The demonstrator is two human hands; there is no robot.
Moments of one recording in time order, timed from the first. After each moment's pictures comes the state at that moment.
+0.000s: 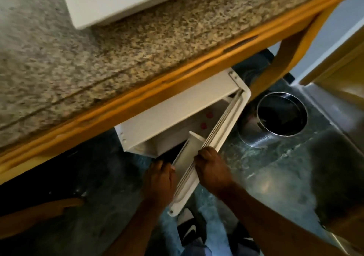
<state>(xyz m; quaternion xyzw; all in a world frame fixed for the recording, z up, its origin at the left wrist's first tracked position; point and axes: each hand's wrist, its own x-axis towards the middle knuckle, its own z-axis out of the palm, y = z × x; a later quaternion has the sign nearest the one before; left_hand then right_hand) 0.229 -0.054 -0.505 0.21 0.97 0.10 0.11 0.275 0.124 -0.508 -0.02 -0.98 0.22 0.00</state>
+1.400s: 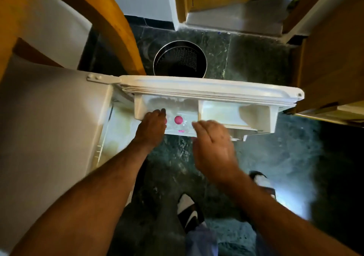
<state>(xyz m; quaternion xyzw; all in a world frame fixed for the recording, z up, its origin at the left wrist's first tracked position) 0.154 0.219 -0.606 0.65 0.72 -0.07 0.21 0.363 0.190 -0.538 -0.51 -0.82 0.16 0.18</state>
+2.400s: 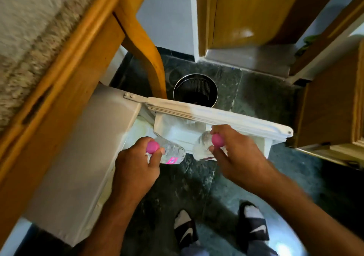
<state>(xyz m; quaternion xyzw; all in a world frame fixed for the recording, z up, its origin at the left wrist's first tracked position) 0.192 0.128 -0.393 0.47 0.85 0.18 0.19 0.401 0.234 -0.381 -0.43 -0.81 0.37 0.10</state>
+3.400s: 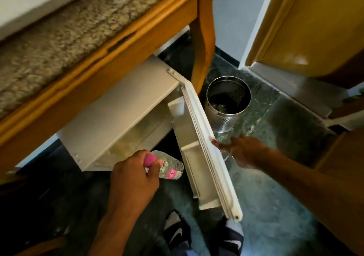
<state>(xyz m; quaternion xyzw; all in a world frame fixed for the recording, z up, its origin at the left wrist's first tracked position) 0.262 0.036 -0.350 0.22 0.93 0.21 0.19 0.396 0.298 -0.485 -0.08 -0.95 0.07 -0.30</state>
